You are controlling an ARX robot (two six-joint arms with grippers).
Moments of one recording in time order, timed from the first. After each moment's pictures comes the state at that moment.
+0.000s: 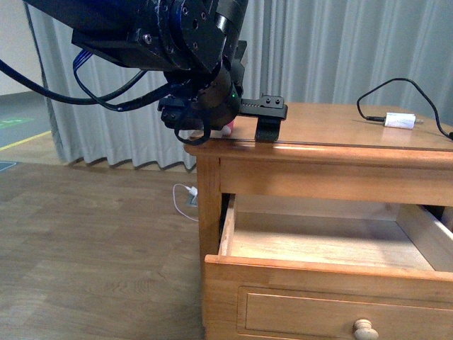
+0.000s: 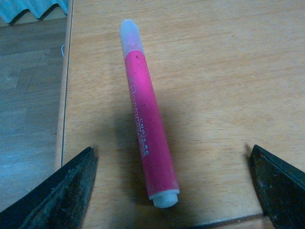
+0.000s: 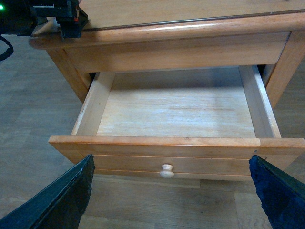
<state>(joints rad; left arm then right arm) -0.42 2.22 1.92 -0.13 -0.20 -0.02 0.42 0.85 0.55 -0.08 0.31 0.28</state>
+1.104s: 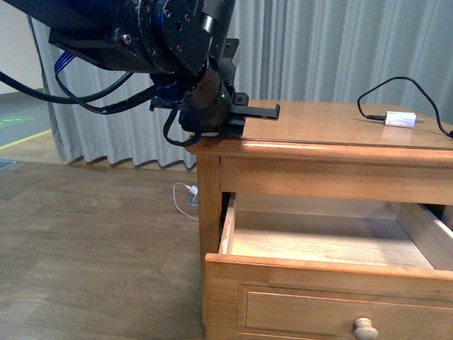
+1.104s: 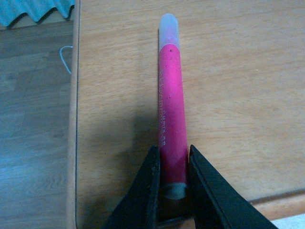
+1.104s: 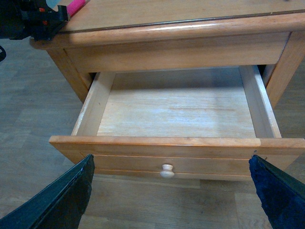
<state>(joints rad) -0.41 2.17 1.83 -0.07 -0.16 -0.02 0.42 0.85 0.55 -0.08 0.31 0.28</state>
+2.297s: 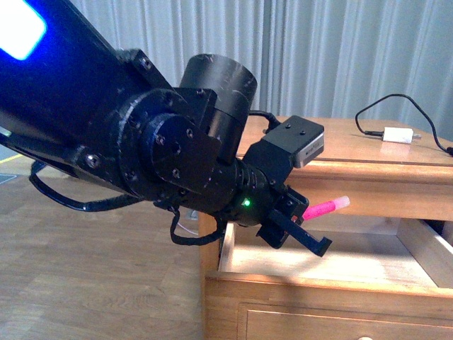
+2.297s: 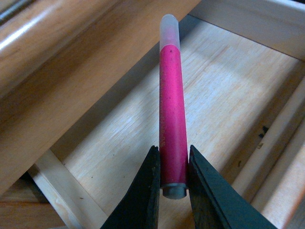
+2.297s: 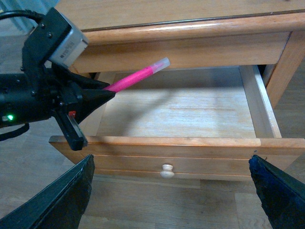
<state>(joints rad) -0.50 2.05 1.39 0.17 0.24 0.40 0.42 0.85 0.55 -0.08 0.31 0.28</state>
